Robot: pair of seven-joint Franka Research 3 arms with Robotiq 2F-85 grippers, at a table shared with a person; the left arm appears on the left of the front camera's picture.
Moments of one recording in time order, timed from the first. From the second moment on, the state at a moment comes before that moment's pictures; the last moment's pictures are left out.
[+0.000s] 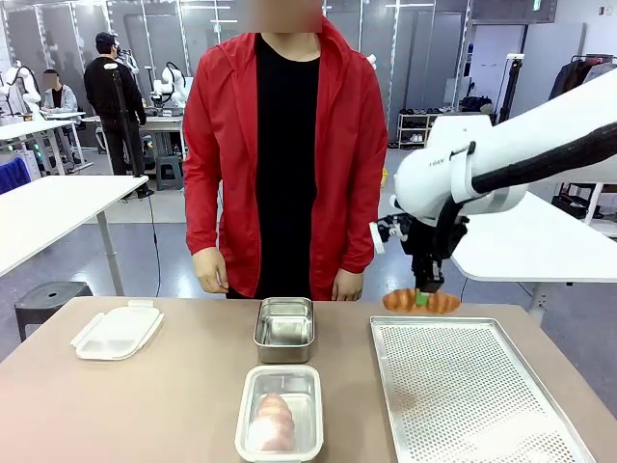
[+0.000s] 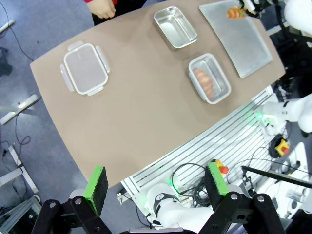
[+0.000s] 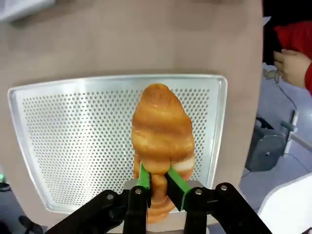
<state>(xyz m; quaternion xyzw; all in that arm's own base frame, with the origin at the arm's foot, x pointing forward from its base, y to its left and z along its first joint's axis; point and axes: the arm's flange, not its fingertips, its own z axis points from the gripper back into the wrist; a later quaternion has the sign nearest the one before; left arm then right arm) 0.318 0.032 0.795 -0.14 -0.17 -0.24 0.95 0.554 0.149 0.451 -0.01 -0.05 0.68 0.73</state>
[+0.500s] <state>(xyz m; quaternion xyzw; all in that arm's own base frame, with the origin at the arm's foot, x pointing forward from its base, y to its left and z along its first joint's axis) 0.318 0.032 0.796 -0.14 -0.17 -0.24 0.95 0.525 0.303 0.461 -0.03 -0.06 0.69 0.72</state>
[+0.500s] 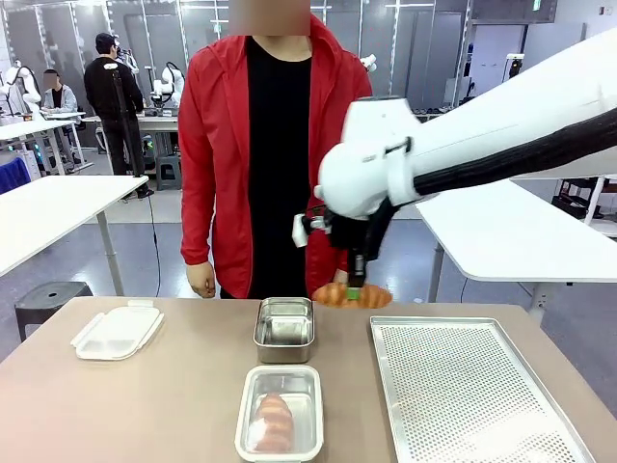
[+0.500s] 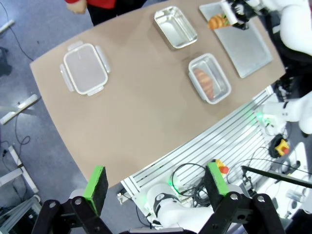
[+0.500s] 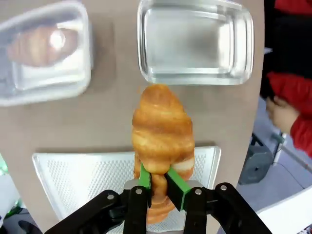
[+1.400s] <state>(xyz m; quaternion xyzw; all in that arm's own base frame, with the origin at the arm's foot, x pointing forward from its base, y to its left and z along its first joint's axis) 0.318 0.032 0.796 -0.14 -0.17 -0.24 0.95 0.555 0.374 0.435 -0.04 -0.06 0.70 0.71</state>
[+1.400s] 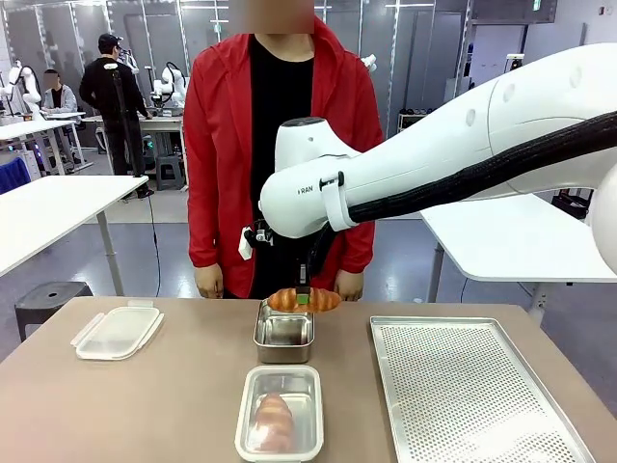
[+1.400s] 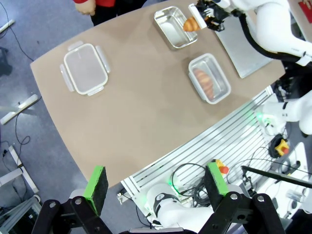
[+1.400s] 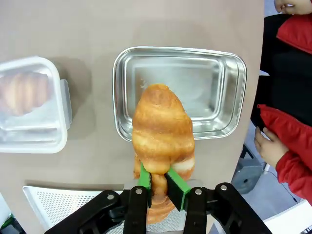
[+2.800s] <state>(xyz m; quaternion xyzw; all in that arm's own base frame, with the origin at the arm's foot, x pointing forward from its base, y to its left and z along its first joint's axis) 0.318 0.032 0.796 -0.14 -0.17 -0.24 0.95 0.601 0.397 0.388 0.03 -0.05 0.30 0.95</state>
